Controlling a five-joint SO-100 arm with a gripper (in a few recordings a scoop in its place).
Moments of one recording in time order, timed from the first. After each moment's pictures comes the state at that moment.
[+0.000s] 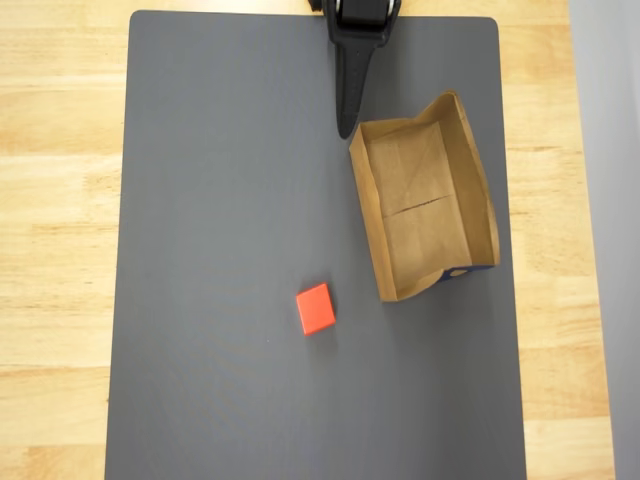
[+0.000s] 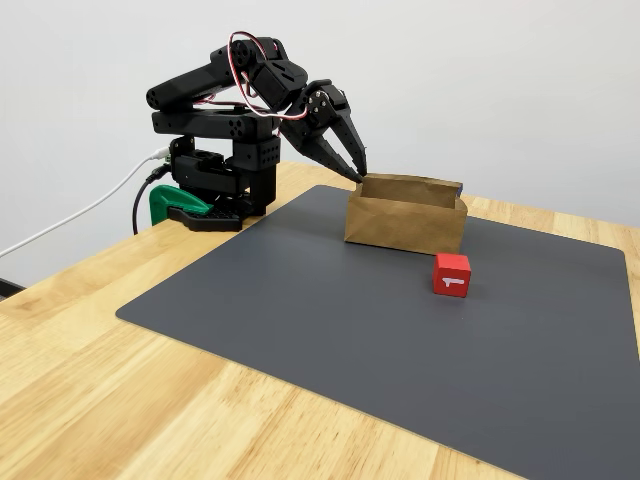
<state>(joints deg) 9.0 180.2 153.1 62.8 -5.6</state>
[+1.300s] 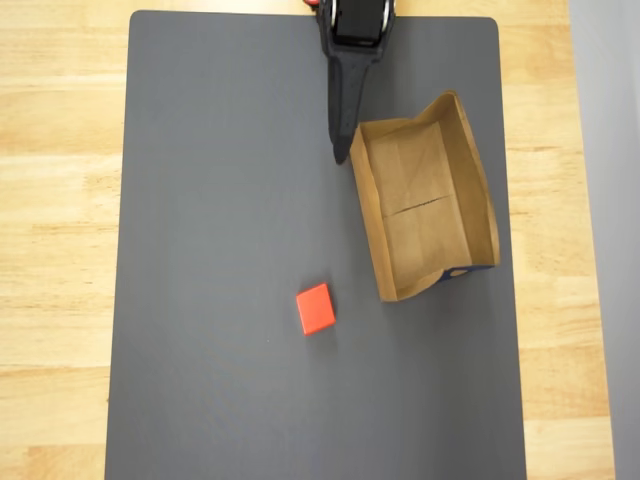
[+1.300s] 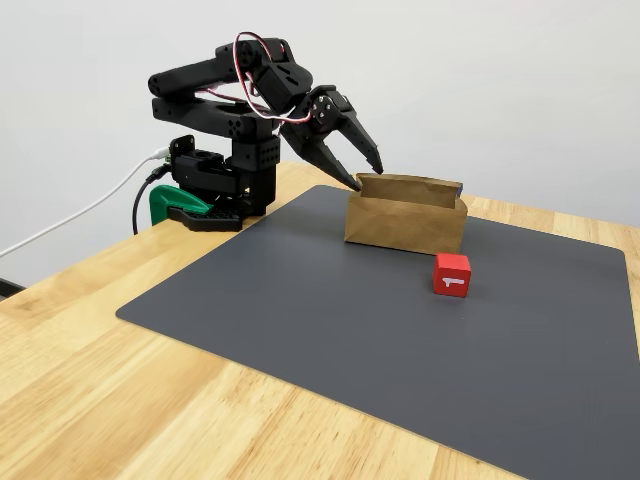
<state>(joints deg) 12.9 168.0 149.2 58.0 -11.5</state>
